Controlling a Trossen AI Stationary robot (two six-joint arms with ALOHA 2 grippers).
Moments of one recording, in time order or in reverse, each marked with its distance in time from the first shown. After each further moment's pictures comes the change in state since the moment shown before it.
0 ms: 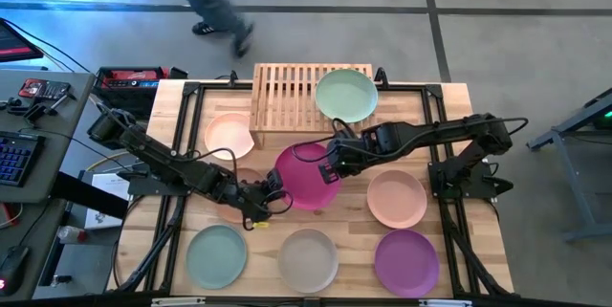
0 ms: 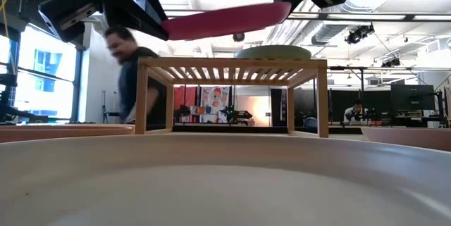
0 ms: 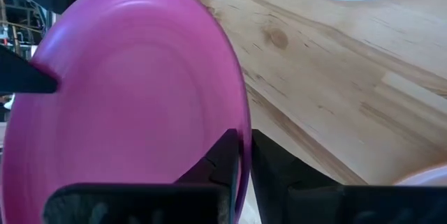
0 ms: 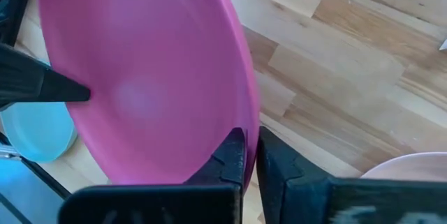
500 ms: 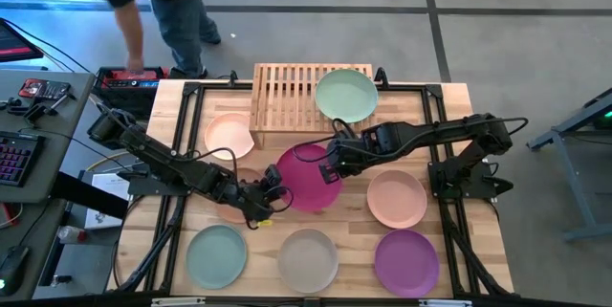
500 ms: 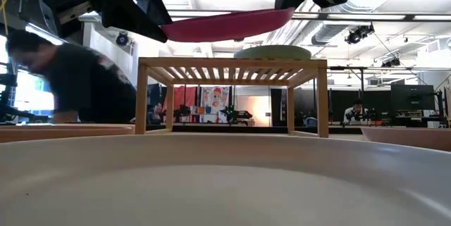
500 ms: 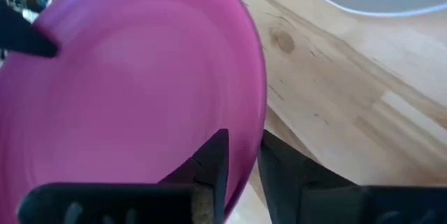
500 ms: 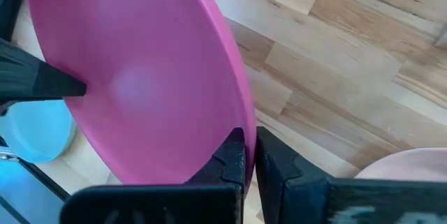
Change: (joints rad) left arm 0.001 0.000 0.000 -0.003 -0.011 -0.170; right arm 0.000 0.000 0.000 -0.013 0.002 0.011
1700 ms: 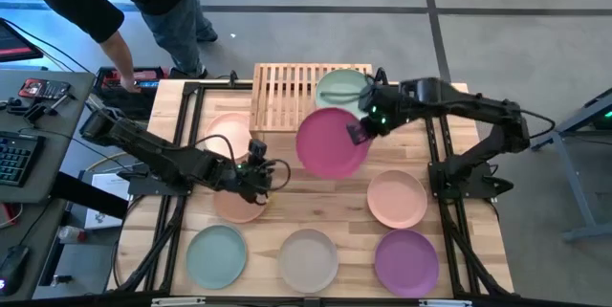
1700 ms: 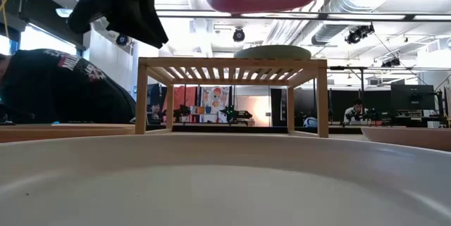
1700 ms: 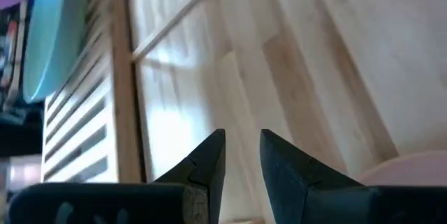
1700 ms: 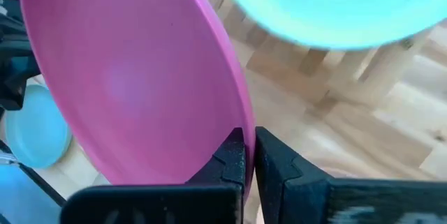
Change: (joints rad) left arm 0.097 -0.101 -0.001 -0.208 -0.185 -0.340; right arm -0.263 -0.178 0.118 -0.247 -0.059 -0.287
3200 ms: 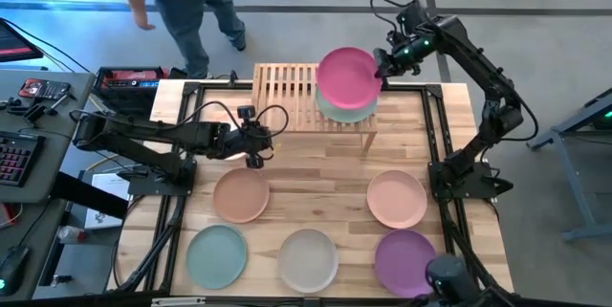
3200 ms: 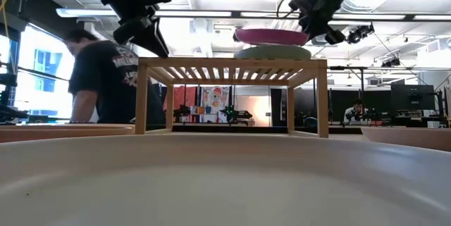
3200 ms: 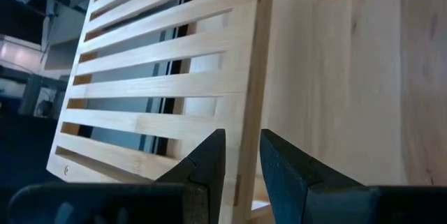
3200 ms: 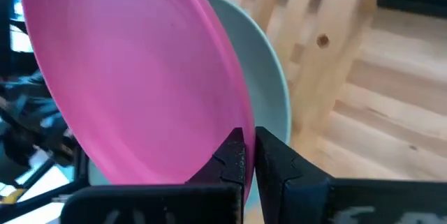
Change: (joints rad) left arm 0.341 -0.064 0.000 -0.030 0.048 -0.103; right arm -0.861 0.135 -0.002 0.066 -0.597 -0.520
